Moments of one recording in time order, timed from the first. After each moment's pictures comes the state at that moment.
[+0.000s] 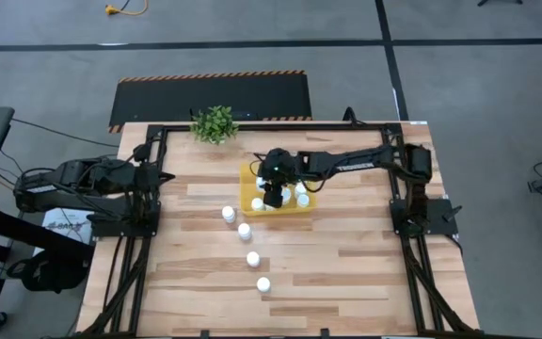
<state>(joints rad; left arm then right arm) 0.00 0.40 0.78 -1.04 -0.37 0.14 -0.17 1.93 1.33 -0.24 0.02 -0.08</state>
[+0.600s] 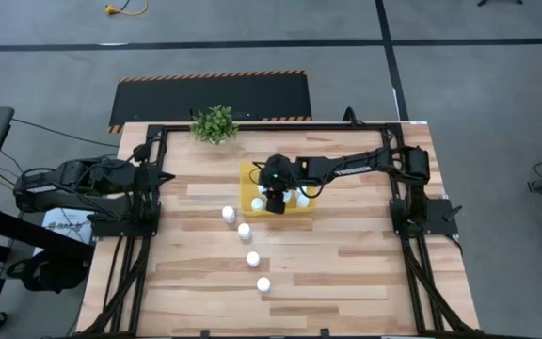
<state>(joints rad) 0.00 0.40 0.78 -1.04 -0.37 0.14 -0.14 1.95 1.32 -0.25 0.02 -0.11</state>
